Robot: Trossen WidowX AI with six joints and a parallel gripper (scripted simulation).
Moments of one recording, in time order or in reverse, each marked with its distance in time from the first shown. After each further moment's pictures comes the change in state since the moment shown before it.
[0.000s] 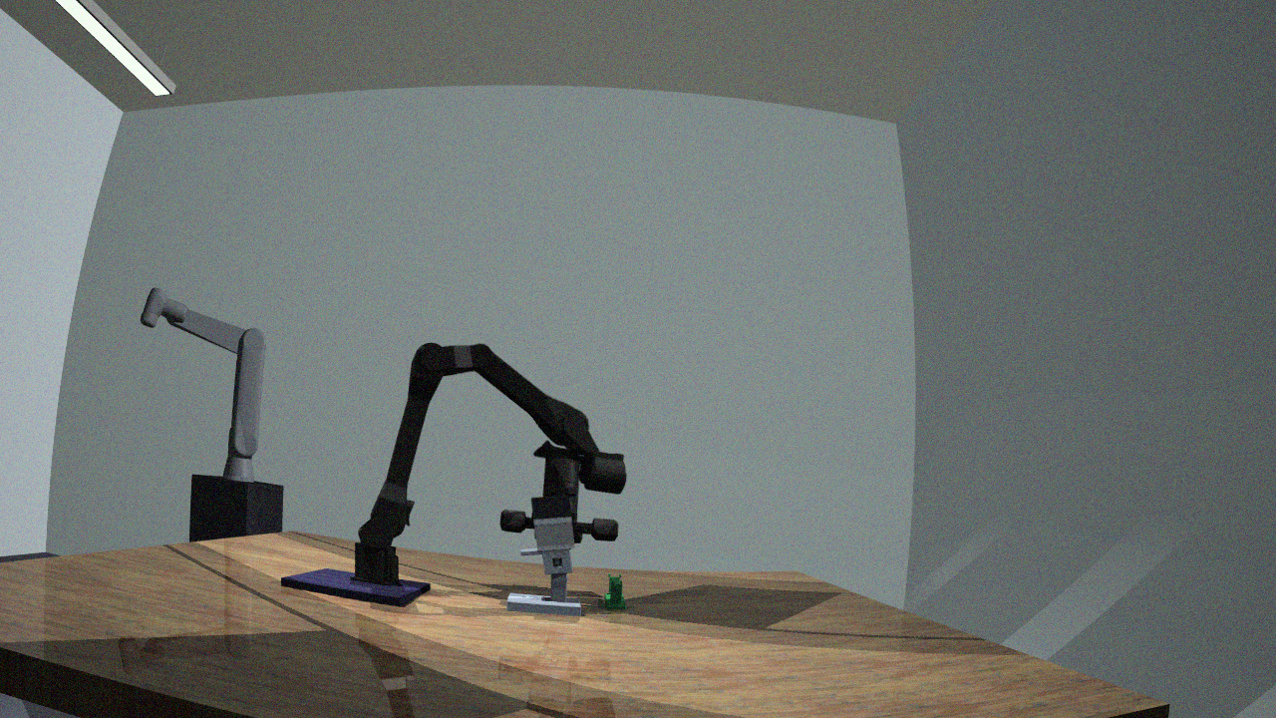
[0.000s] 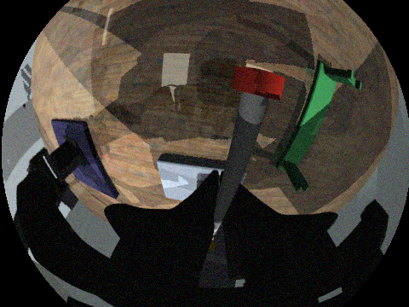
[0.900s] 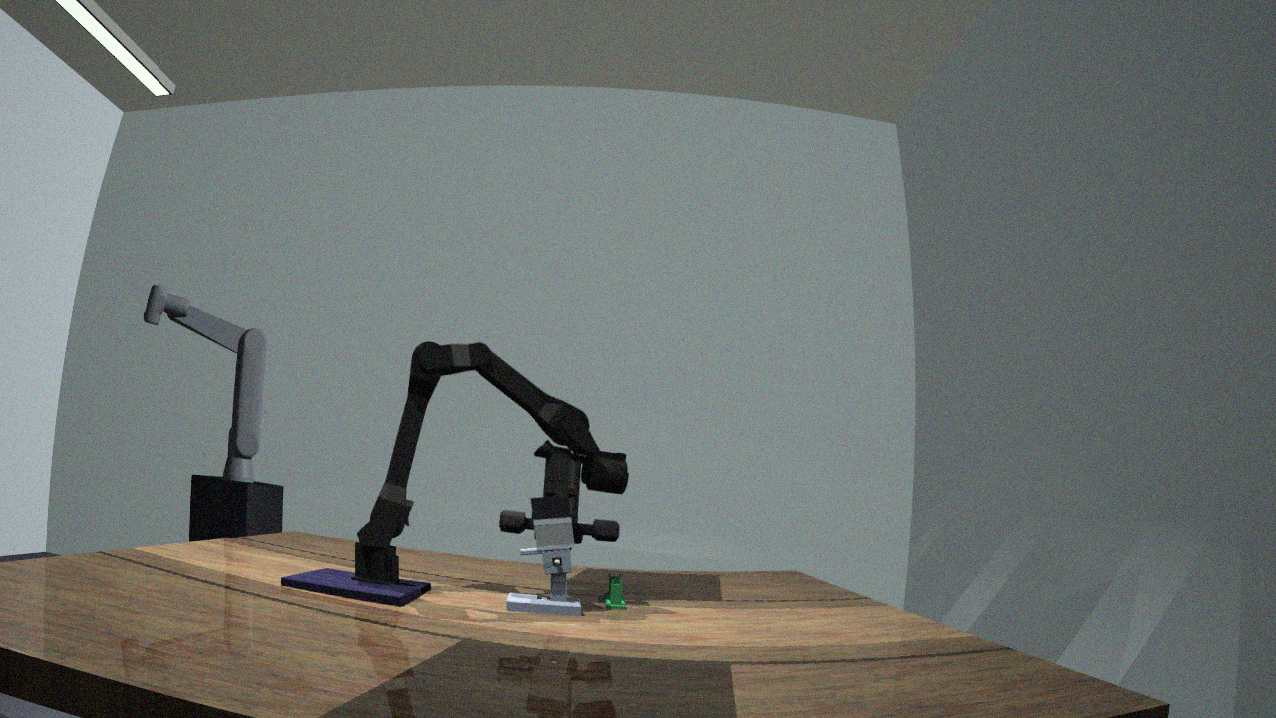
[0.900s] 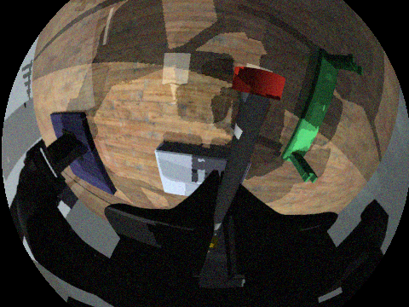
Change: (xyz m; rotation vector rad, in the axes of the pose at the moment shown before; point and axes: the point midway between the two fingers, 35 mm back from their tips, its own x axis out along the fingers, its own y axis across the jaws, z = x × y) arm 0.004 0.000 -0.016 -0.001 -0.002 0.006
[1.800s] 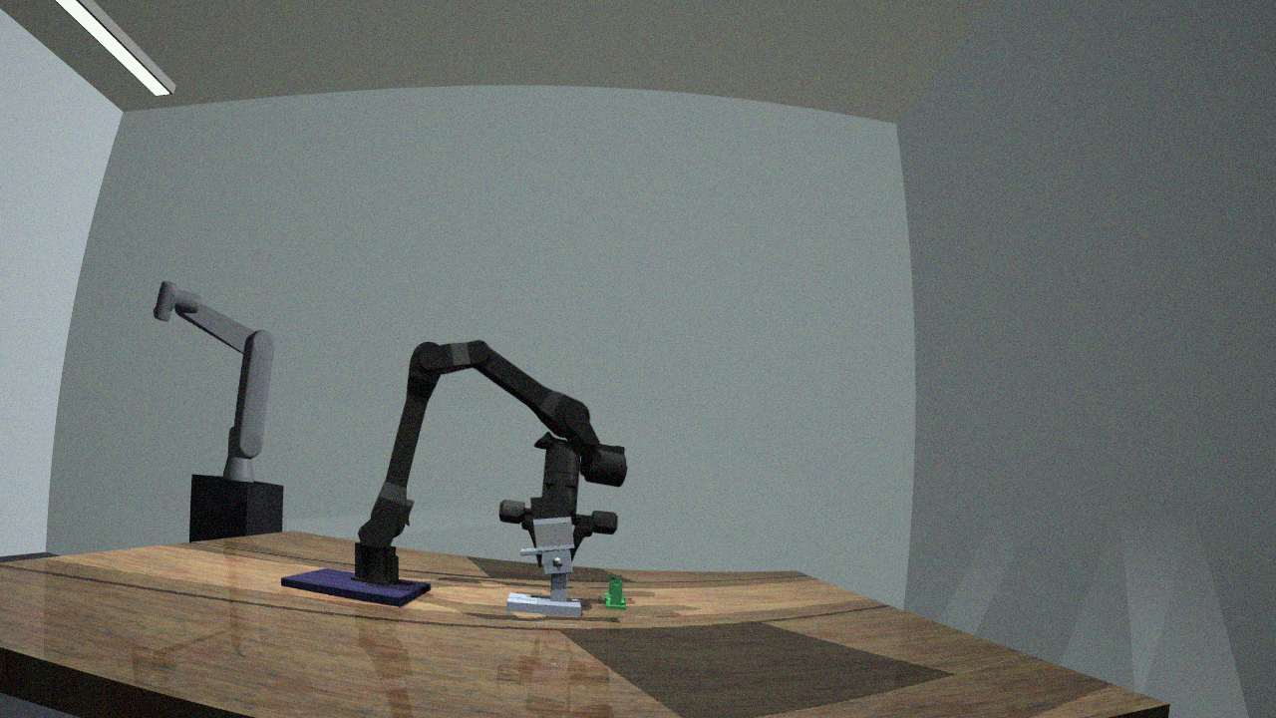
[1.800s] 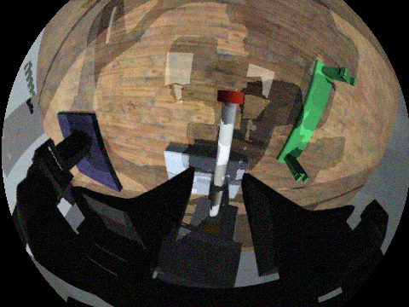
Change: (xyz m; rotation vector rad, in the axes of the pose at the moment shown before) arm -0.016 0.004 0.008 -0.012 0.005 0.014
